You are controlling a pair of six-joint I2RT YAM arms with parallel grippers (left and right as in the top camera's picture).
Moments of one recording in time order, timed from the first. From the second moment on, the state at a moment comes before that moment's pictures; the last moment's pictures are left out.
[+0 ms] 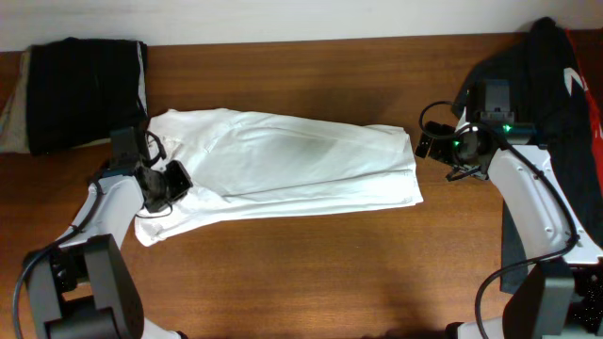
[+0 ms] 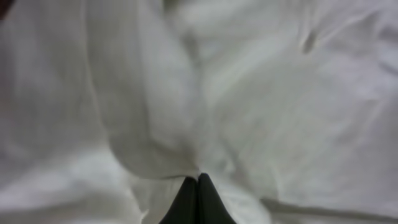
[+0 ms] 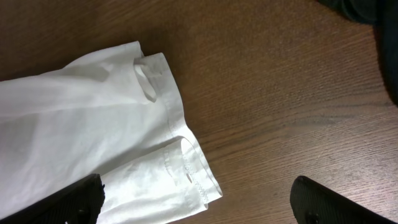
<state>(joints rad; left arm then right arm) 0.18 1.73 1.00 -0.51 0.24 -0.35 -0.07 1.61 1.24 -0.80 -0.05 0.34</state>
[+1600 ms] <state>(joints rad) 0.13 1.82 1.37 -0.85 0.27 -0.18 0.06 1.87 1.24 -0.86 -0.20 0.37</state>
